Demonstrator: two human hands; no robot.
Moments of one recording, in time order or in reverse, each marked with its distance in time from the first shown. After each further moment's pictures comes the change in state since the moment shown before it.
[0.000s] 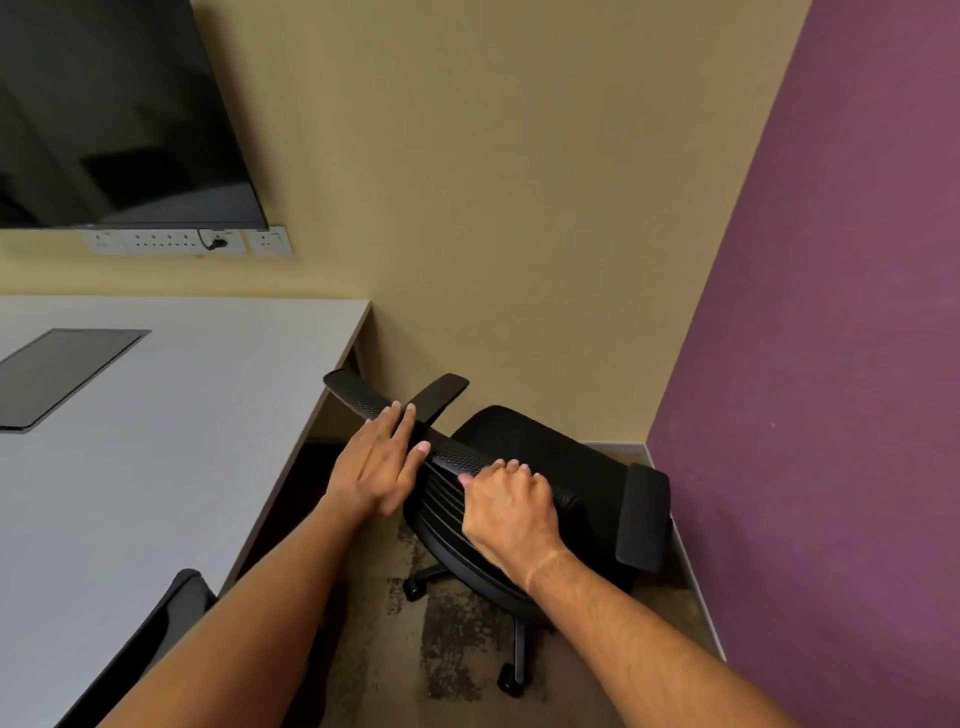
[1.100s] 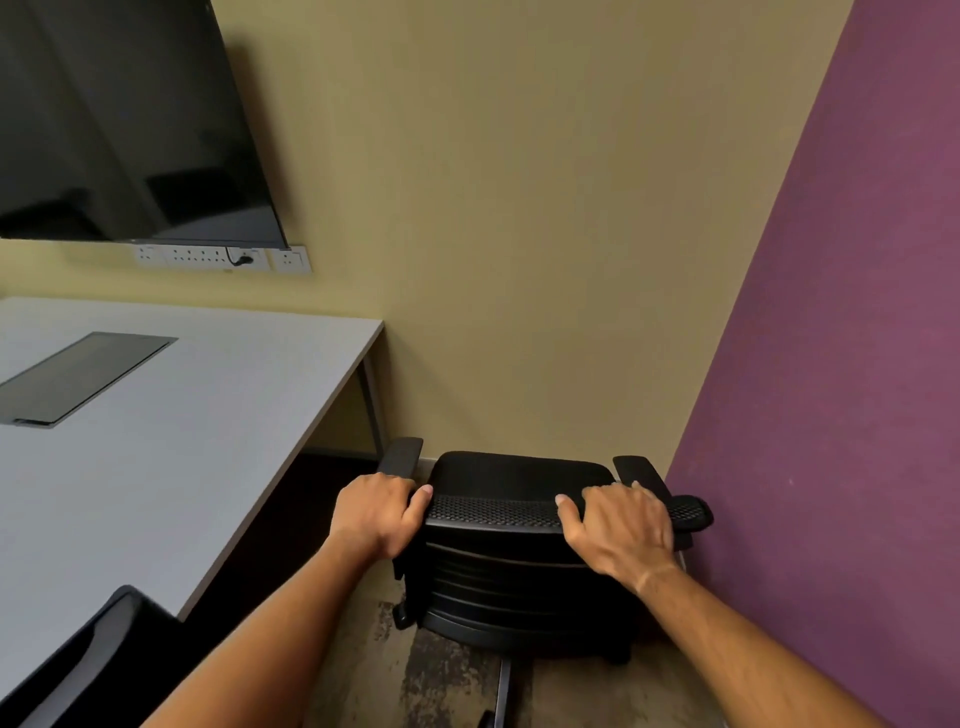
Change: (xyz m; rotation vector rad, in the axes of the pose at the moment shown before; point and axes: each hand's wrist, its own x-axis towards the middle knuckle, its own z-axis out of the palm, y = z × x) left_hand 0.017 0.063 0.028 0.168 0.053 -0.121; right_hand 0.031 0.184 0.014 0.011 -0.006 0.066
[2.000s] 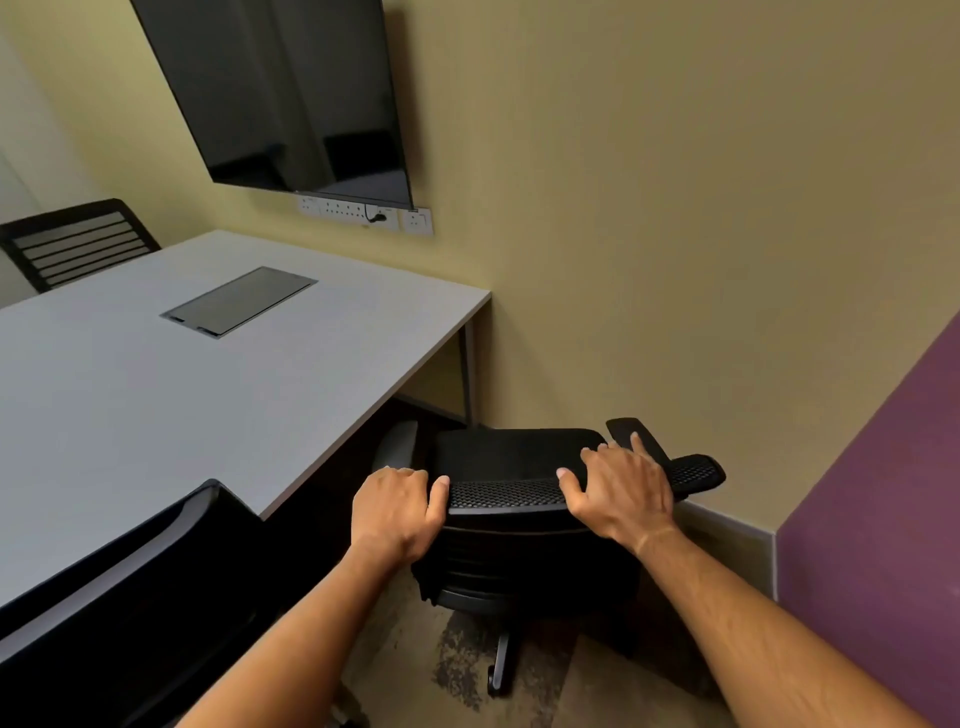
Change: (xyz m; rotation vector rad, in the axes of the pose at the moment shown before) left_hand -0.035 0.035 0.000 0.031 0.119 -0.445; right_hand 0.092 -0.016 0.014 0.038 -0.002 -0.450
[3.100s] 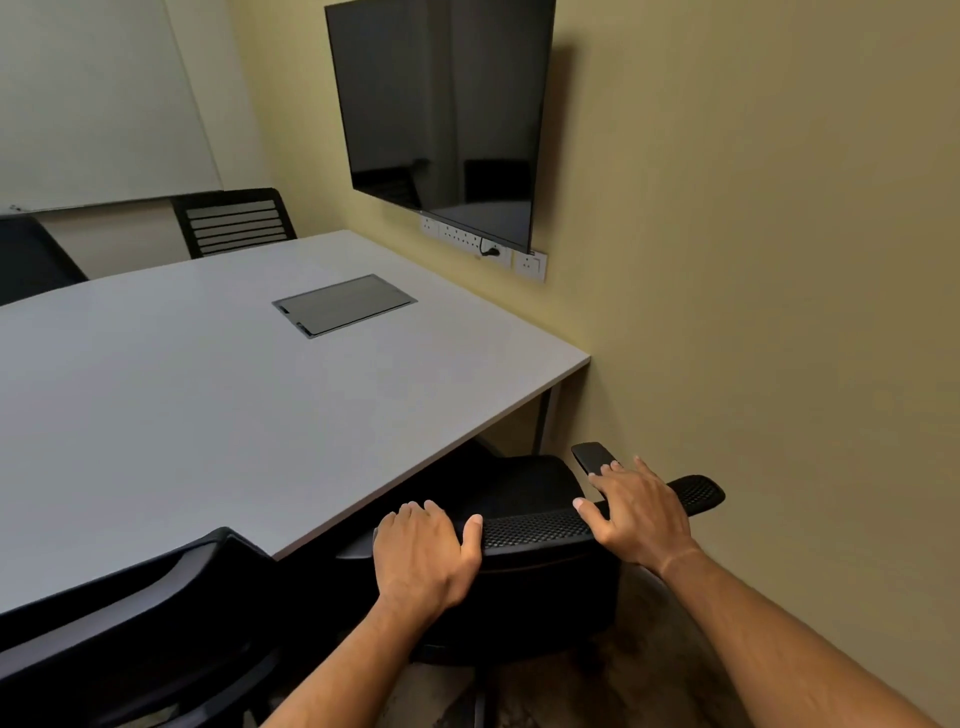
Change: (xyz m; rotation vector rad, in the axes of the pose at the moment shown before) left_hand 0.104 -0.007 0.017 0.107 -0.040 -0.437; right_hand 0.221 -0.011 0.018 0.105 0.005 -0.419
